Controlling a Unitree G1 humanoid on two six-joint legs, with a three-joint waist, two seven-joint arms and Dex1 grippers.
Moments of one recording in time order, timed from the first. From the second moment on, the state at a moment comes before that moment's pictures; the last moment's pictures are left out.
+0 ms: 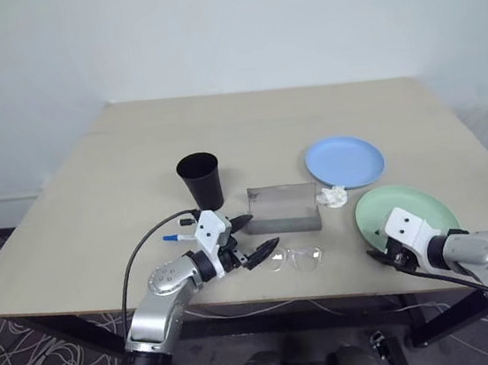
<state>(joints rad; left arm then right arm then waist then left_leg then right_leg) -0.13 0.36 -0.12 -0.09 -0.33 0.27 -0.78 0.01 -0.79 0.12 -0.39 0.02 0.61 0.74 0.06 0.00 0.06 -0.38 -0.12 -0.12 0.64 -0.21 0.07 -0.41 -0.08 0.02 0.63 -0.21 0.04</state>
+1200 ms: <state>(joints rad) -0.13 0.36 -0.11 -0.09 -0.33 0.27 -0.79 -0.13 -0.69 0.09 -0.17 -0.08 0.68 0.49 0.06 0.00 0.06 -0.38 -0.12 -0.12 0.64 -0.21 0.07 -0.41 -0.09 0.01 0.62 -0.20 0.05</state>
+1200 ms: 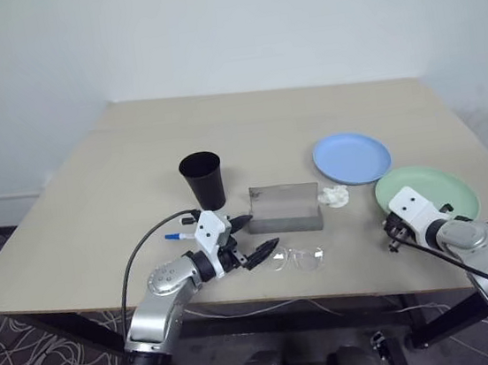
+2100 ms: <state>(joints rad) -0.14 0.37 -0.10 -0.09 -0.33 0.26 -0.76 -0.85 -0.51 0.27 0.86 -0.17 -0.10 0.68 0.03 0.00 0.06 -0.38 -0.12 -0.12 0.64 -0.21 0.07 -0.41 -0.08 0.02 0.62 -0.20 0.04</state>
